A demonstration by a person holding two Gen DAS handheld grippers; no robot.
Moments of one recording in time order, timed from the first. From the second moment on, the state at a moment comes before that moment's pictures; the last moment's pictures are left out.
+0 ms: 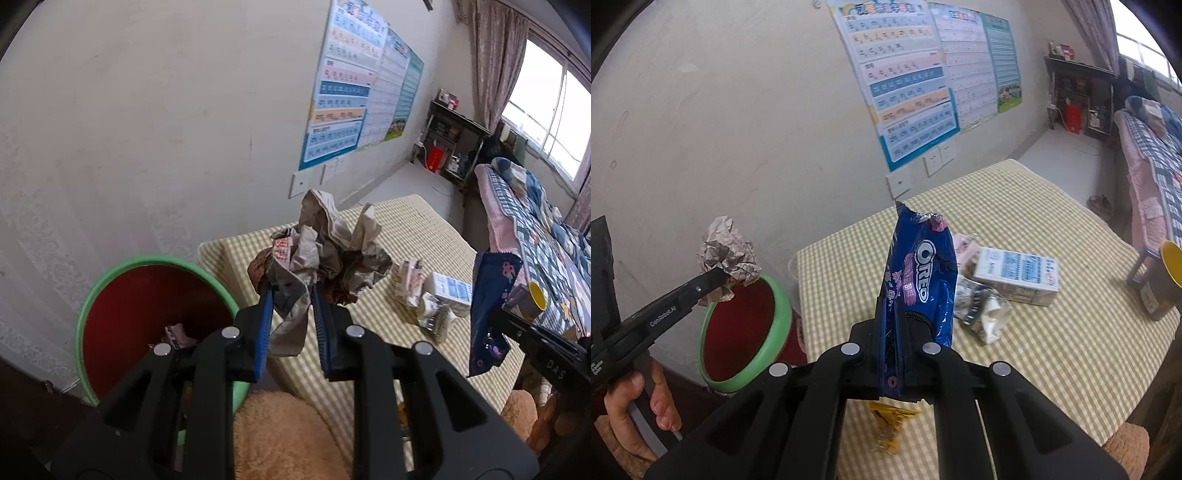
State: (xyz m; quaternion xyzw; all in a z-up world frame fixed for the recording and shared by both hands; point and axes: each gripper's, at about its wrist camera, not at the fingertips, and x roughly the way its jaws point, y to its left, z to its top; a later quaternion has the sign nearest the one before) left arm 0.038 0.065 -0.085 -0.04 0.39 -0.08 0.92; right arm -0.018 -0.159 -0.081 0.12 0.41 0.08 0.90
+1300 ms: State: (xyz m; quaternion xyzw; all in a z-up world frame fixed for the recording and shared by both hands) left arm 0.039 0.211 -0.158 -0.10 0.45 0.07 0.88; right arm 0.071 0.045 -0.128 0.09 0.50 0.28 0.81
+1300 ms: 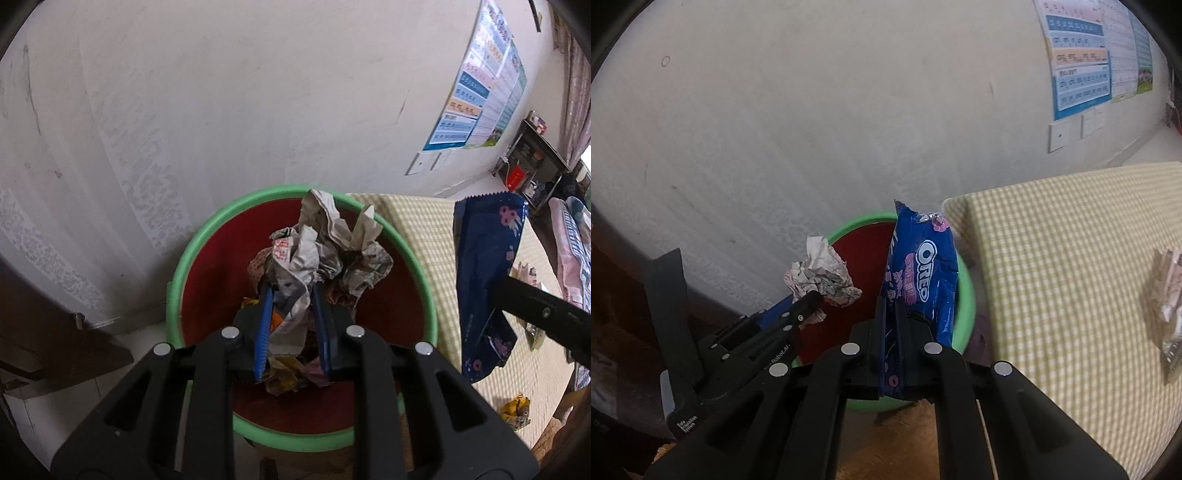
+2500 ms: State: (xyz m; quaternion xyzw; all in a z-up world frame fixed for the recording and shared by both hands) left arm 0.034 0.187 -0.147 -0.10 0.44 0.05 0.89; right arm 0.053 -0.019 -0.131 0.11 0.48 0.23 0.84
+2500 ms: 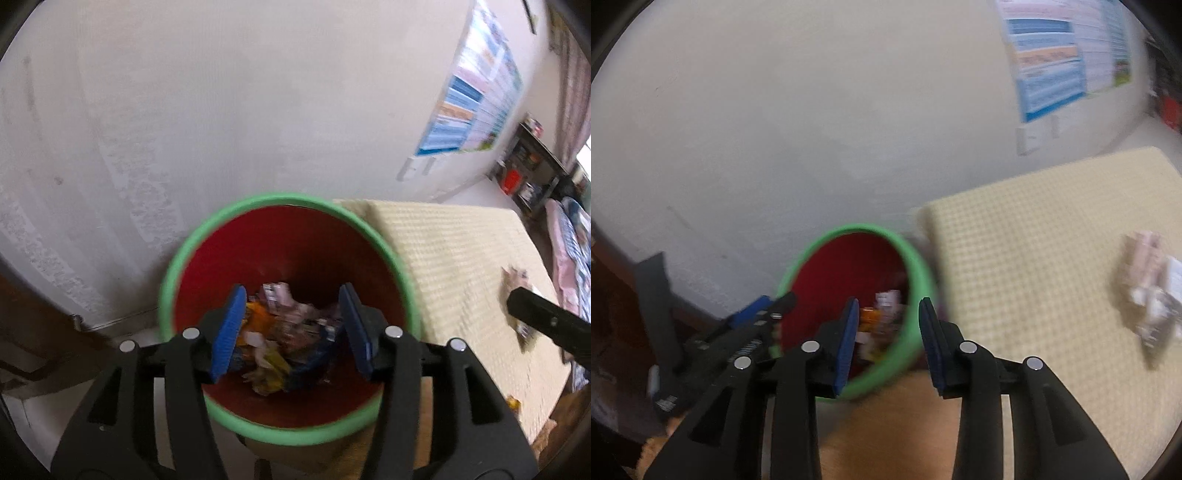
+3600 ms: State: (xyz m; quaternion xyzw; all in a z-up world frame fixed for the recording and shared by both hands) left arm -0.002 -0.062 -0.209 0.01 0.56 -0.24 0.79; right arm 0.005 -0.273 -0.197 0.22 0.47 0.00 0.85
